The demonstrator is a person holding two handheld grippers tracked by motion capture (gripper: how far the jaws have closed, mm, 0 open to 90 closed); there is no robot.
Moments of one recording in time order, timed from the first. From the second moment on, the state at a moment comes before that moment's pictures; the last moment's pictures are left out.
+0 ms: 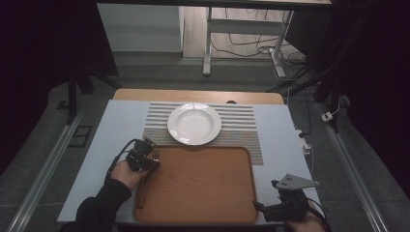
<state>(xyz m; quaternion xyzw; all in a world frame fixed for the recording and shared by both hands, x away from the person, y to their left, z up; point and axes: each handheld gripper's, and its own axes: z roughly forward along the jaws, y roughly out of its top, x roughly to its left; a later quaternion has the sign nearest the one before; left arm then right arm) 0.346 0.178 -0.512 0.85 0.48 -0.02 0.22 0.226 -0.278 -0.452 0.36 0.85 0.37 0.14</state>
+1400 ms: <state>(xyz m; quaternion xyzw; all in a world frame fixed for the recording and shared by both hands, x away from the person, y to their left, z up) 0.297 0.188 -0.476 0.84 0.41 0.02 0.35 0.227 -0.278 -0.452 0.36 0.84 0.37 0.13</state>
